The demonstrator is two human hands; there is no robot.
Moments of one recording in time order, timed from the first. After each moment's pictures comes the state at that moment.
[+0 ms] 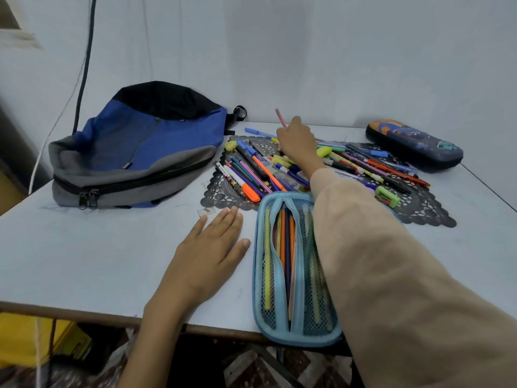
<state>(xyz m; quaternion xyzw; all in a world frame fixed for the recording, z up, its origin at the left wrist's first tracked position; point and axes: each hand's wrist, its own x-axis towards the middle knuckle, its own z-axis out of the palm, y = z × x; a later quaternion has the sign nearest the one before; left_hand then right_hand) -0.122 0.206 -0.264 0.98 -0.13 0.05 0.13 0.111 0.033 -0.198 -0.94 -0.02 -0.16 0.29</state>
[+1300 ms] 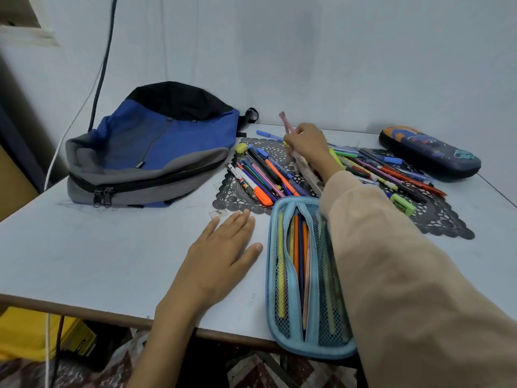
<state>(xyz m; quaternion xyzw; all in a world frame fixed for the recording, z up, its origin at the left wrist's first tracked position) -0.120 0.210 -0.265 0.98 -0.13 0.05 0.16 0.107 0.035 -0.192 -0.91 -0.03 -0.11 0.40</state>
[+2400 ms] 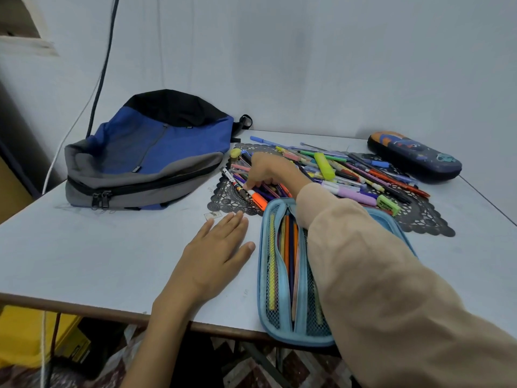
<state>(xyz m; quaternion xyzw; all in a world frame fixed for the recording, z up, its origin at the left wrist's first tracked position) -0.119 0.210 -0.267 0.98 -0.13 0.05 0.16 0.056 0.093 -0.176 -0.97 -0.14 0.16 0.13</state>
